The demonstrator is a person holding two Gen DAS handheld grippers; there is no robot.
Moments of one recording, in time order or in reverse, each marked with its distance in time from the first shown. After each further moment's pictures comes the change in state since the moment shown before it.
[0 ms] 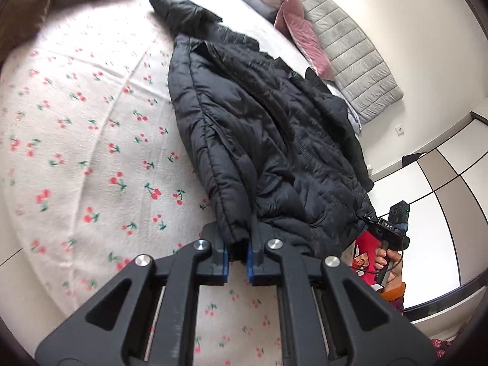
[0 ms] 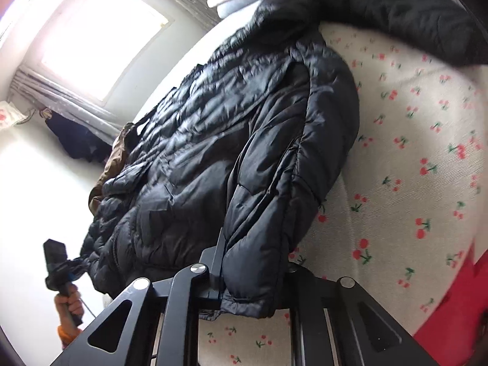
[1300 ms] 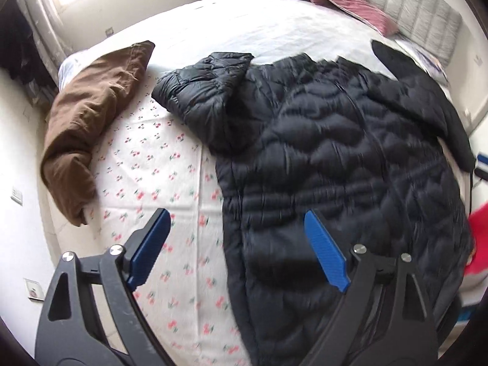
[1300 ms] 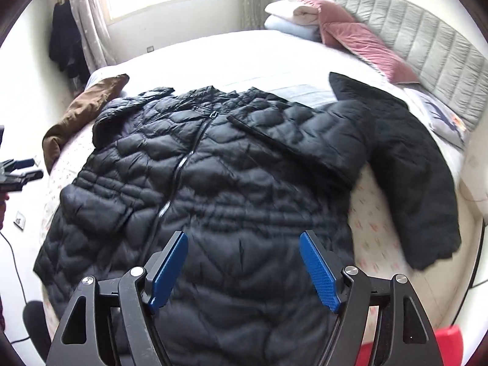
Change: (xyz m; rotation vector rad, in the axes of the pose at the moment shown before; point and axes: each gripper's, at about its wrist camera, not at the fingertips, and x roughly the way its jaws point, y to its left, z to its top) left arm 0.052 -0.056 0.171 0.294 0.023 0.588; right arm 0.032 0.168 0.121 -0.511 0.058 -0.406
